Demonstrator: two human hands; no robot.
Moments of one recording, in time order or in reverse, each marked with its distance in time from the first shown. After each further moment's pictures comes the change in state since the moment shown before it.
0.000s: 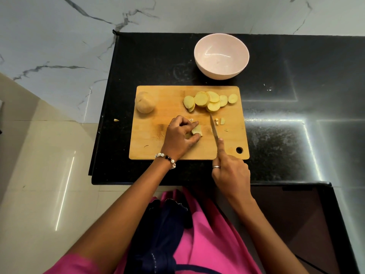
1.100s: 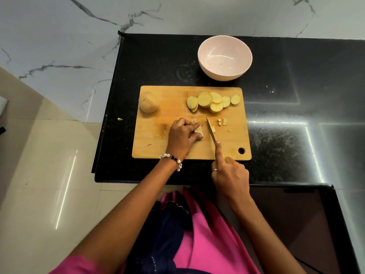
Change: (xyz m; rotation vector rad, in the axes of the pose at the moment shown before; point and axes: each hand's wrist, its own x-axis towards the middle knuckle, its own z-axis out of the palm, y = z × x) left_hand -0.002 0.007 0.001 0.014 -0.008 -0.120; right_hand -0.004 -0.005 0.001 -0.110 -0.088 -0.062
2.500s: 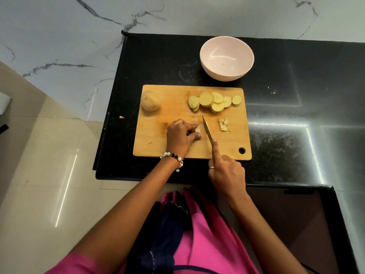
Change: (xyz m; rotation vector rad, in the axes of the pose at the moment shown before) left_hand -0.002 0.006 -0.004 0.014 0.057 -0.129; right_hand 0.005 -0.002 0.005 0.013 0.039 -0.046
